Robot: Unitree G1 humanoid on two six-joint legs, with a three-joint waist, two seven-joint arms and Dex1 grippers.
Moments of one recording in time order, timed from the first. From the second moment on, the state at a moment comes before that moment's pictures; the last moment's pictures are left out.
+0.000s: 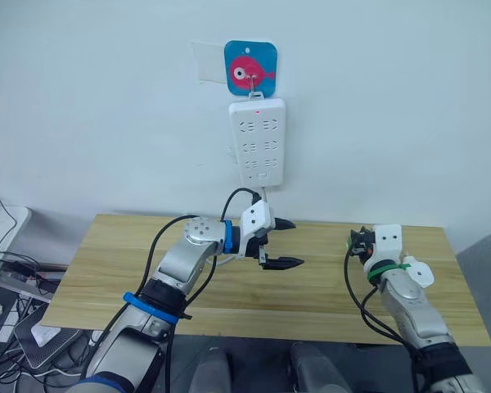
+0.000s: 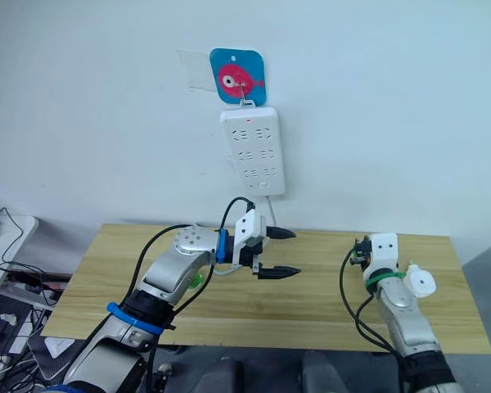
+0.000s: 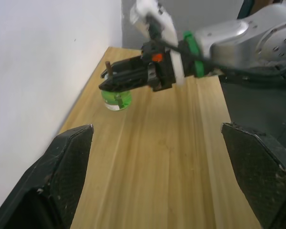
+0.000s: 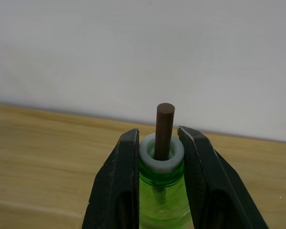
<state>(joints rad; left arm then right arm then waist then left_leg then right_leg) -0.55 0.34 -0.33 0.17 -0.22 0.21 -1.12 -0.16 -0.36 0.08 0.29 0.28 0.02 0.04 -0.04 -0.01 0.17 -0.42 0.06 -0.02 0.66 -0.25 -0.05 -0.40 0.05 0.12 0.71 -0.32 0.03</state>
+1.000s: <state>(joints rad) -0.52 0.34 -0.22 0.08 -0.34 0.27 -1.11 0.05 -0.29 -0.04 0.04 0.16 0.12 0.16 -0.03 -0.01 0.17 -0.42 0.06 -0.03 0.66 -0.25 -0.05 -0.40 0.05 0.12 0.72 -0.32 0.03</state>
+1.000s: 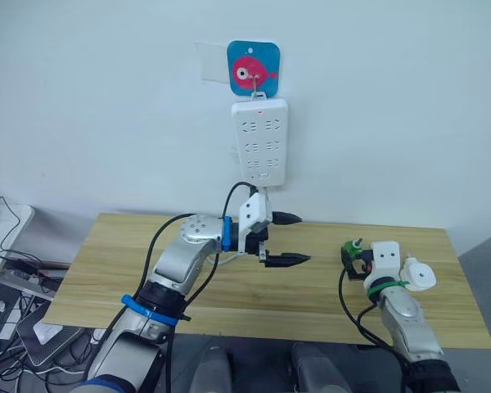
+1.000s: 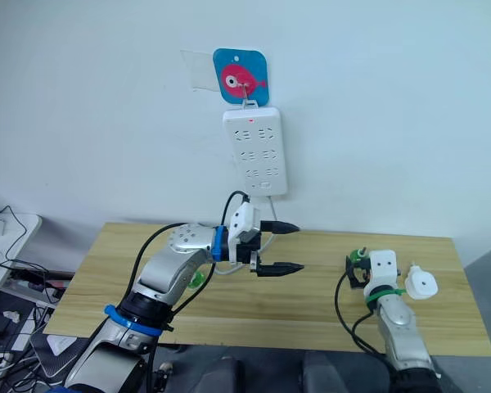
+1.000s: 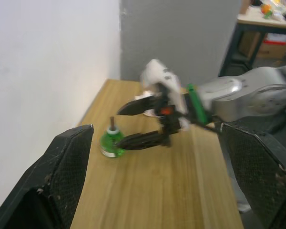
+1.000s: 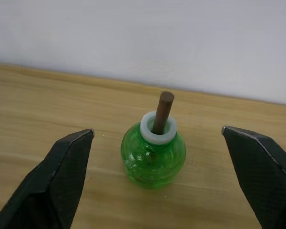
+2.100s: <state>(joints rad) 0.25 0.20 0.25 -0.05 -0.26 -0.03 -0.48 -0.46 -0.51 0.24 -0.26 0.48 0.60 0.92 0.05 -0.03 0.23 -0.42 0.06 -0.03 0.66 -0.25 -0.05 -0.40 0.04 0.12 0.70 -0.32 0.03</state>
